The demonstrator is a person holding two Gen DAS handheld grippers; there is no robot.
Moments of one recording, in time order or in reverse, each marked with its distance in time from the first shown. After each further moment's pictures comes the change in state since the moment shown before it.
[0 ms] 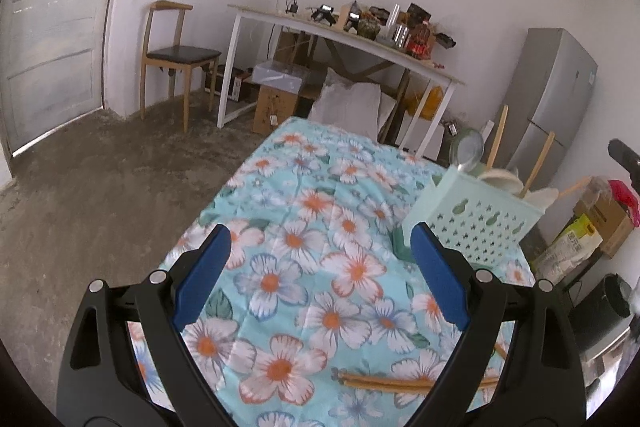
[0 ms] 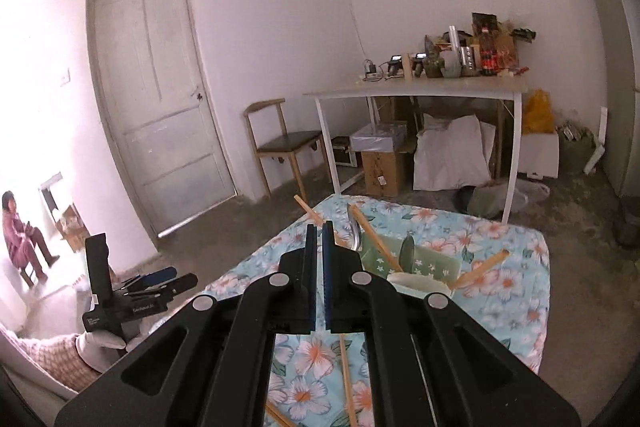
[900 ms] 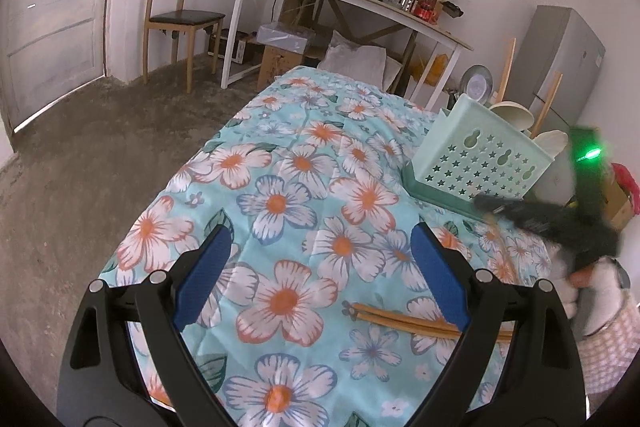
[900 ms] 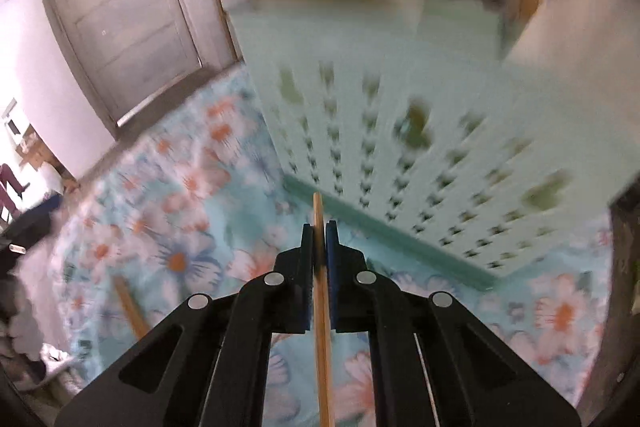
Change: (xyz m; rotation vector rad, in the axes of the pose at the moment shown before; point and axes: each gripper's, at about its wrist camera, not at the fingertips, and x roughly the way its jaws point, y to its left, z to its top) left arm 0.003 0.011 -0.048 -0.014 0.122 0.011; right arm 0.165 -0.011 -0.096 -0.021 0.433 -0.114
